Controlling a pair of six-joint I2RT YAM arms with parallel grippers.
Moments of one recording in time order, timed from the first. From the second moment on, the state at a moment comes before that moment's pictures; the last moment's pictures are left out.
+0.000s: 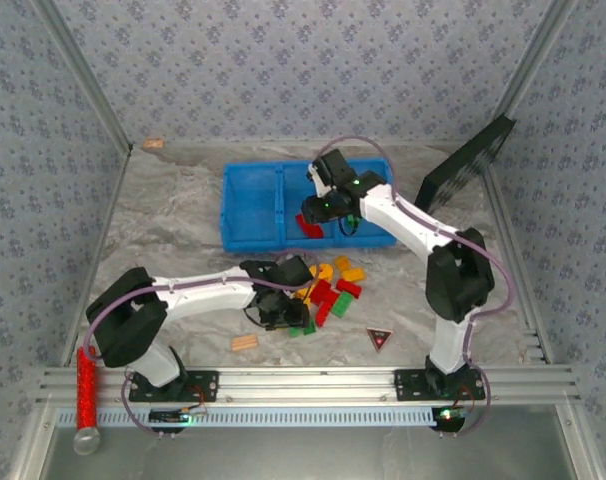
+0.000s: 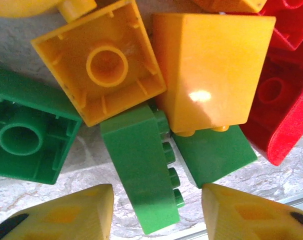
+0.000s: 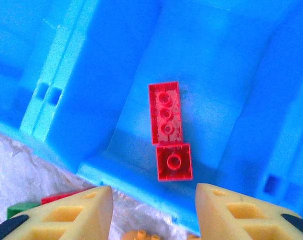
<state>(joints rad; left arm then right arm) -1.03 1.57 0.93 -0.68 0.20 -1.00 0.60 1.83 1.57 -0.72 -0.06 0.22</state>
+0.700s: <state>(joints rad) -0.99 1.55 0.89 -0.65 0.24 -1.02 0.59 1.36 1.10 -0.79 0.00 0.31</state>
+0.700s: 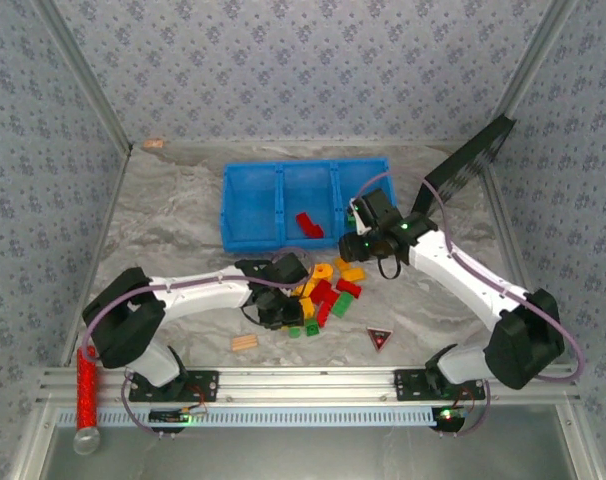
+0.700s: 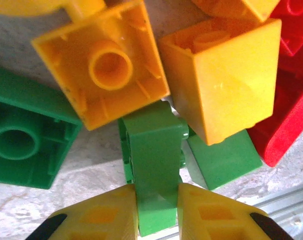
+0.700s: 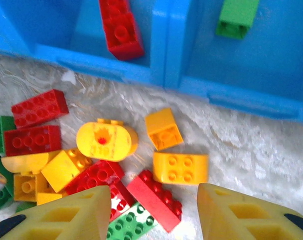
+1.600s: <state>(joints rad) -0.90 2.07 2.08 -0.94 0.09 -0.56 0.70 0.99 0.59 -0.60 -0.02 0.98</state>
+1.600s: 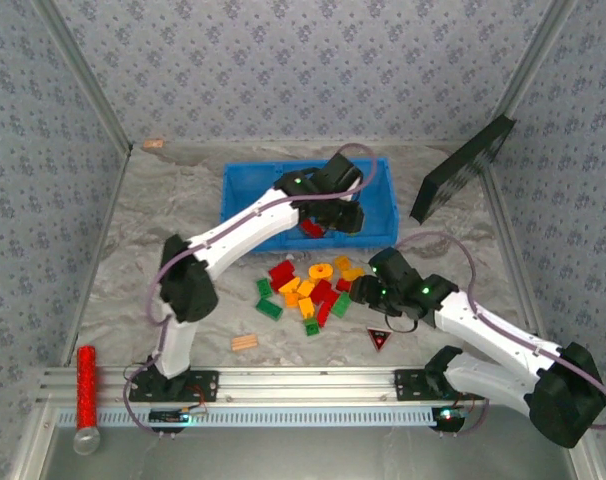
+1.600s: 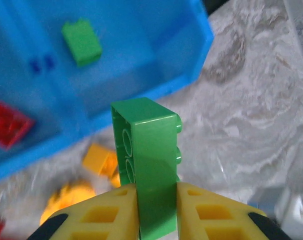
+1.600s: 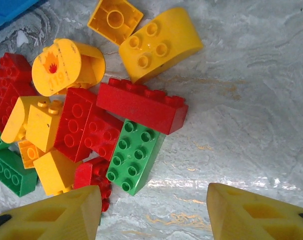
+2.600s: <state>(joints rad) -0.81 2.62 2.64 -0.98 0.13 -0.51 0.80 1.25 0.57 -0.40 0.07 1.27</state>
